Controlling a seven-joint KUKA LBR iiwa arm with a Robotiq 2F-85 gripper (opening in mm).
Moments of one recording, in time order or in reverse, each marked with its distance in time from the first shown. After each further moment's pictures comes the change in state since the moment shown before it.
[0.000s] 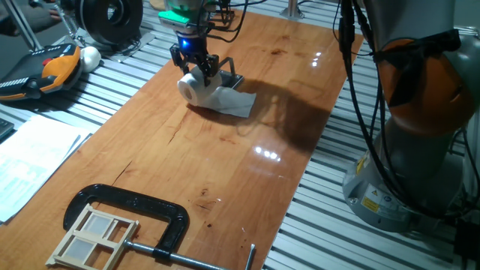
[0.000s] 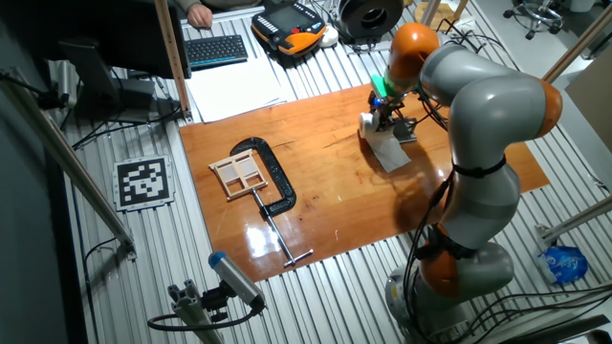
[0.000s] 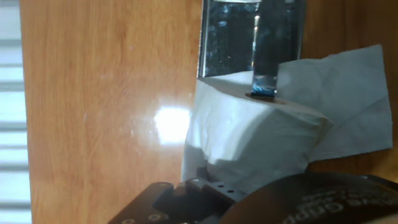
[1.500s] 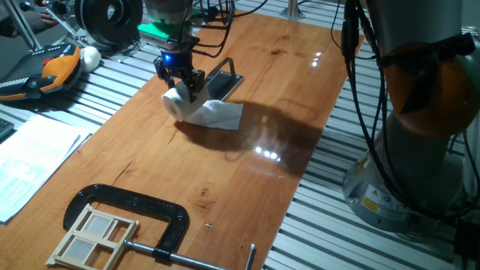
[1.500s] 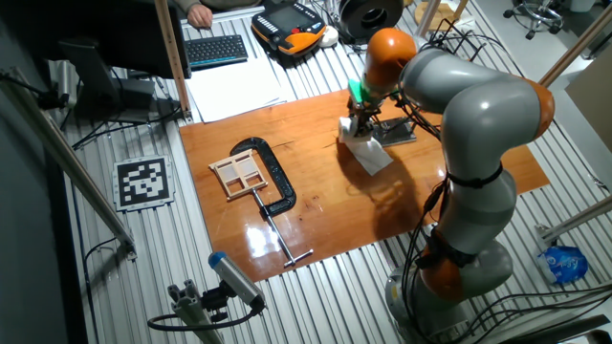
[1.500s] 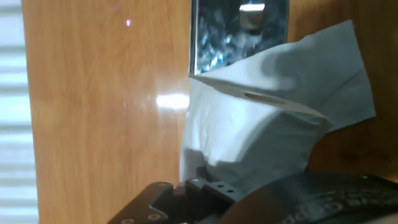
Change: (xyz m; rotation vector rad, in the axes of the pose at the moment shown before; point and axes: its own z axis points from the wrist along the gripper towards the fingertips) arm 0.097 -0.002 -0.013 0.002 0.029 0.018
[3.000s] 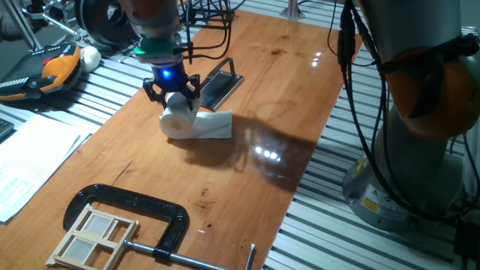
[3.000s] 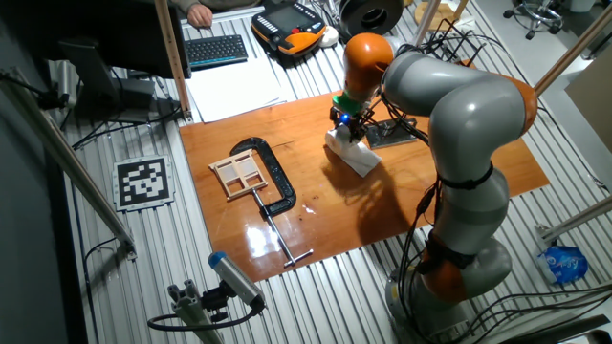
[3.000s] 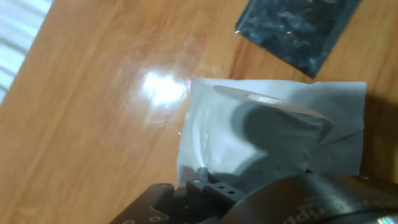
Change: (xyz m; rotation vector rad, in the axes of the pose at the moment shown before) arm 0.027 -0.013 0.017 0.077 -0.060 -0.510
